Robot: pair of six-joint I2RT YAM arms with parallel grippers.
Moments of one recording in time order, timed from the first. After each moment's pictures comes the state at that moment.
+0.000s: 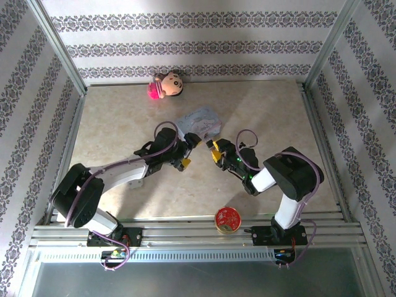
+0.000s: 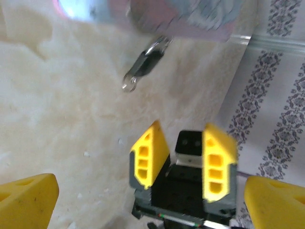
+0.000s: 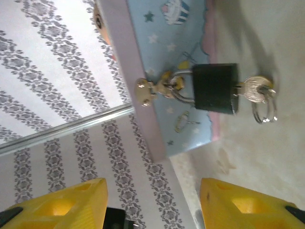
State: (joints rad) left arm -0.60 1.51 0.84 0.03 0.30 -1.46; right arm 0.48 1.78 0.37 1.19 -0.23 1.77
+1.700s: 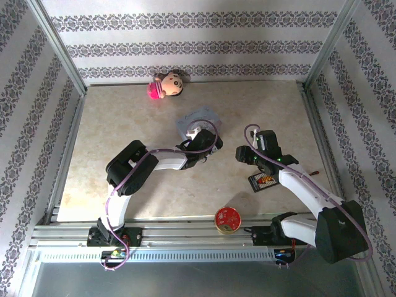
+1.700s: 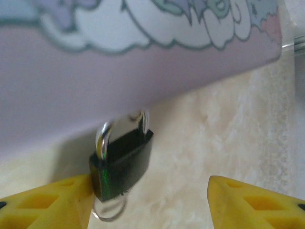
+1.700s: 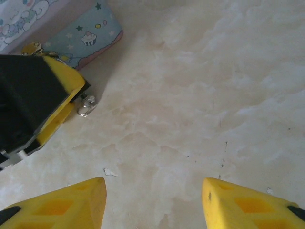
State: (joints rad) left arm -0.76 2.08 1.21 0.21 -0.09 -1.19; right arm 0.29 1.16 0.64 -0.32 -0.10 0.40
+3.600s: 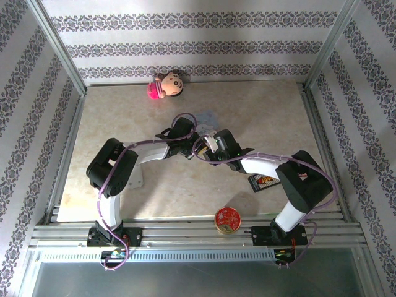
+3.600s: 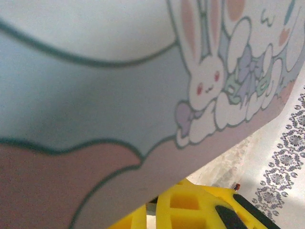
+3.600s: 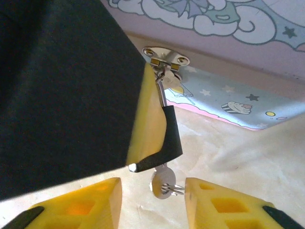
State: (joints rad) left arm -0.58 1.92 1.15 -0.04 0.40 -1.28; right arm 0.61 1.66 0.81 0.05 -0.02 -0.01
